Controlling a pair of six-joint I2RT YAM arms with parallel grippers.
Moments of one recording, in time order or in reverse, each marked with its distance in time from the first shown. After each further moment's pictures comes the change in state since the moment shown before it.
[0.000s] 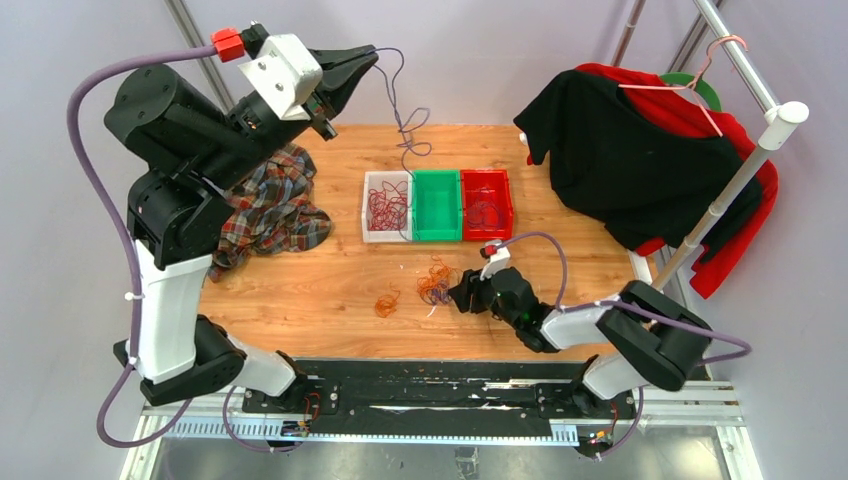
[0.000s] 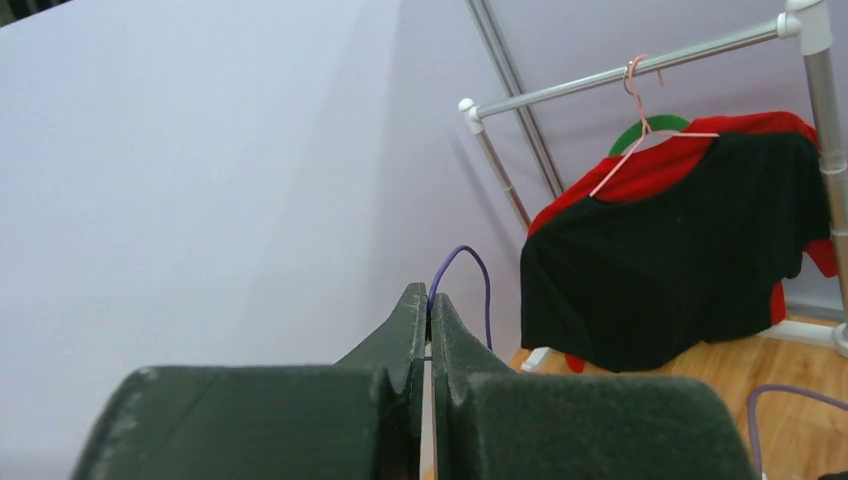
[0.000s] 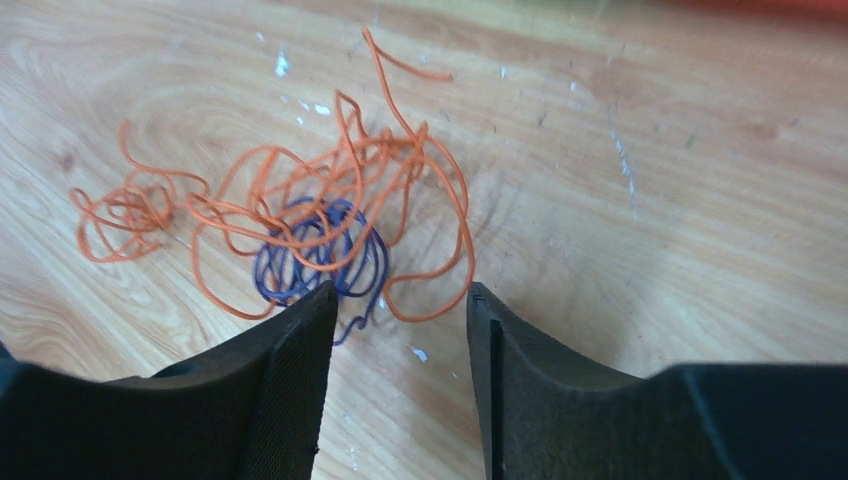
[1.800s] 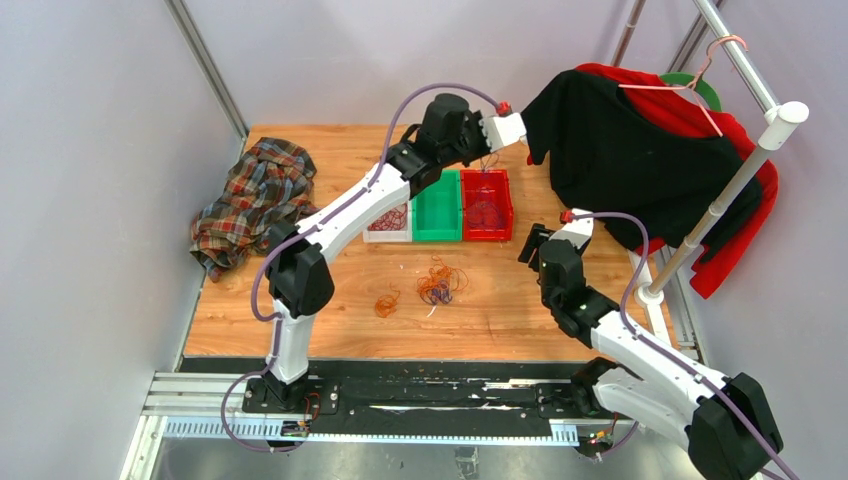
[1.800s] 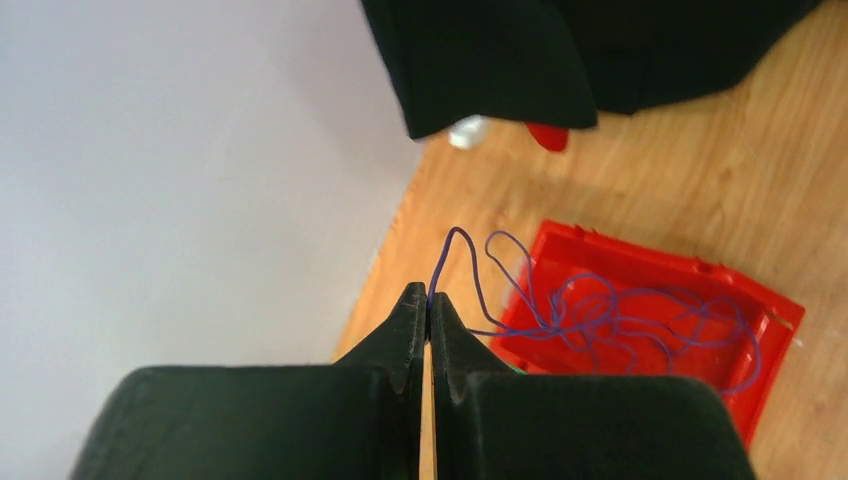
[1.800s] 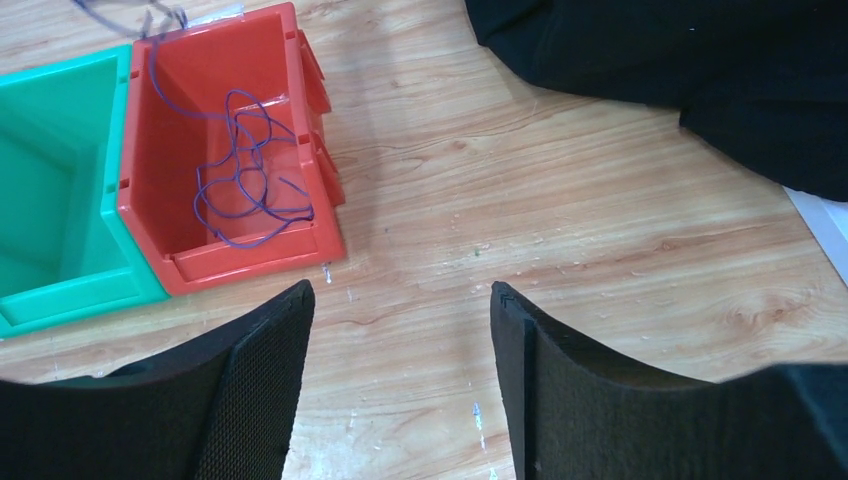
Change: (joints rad) left arm -0.011 0.597 -0.367 0.370 -0.109 0.232; right arm -0.249 -0.583 0.152 -0.661 0.575 -0.077
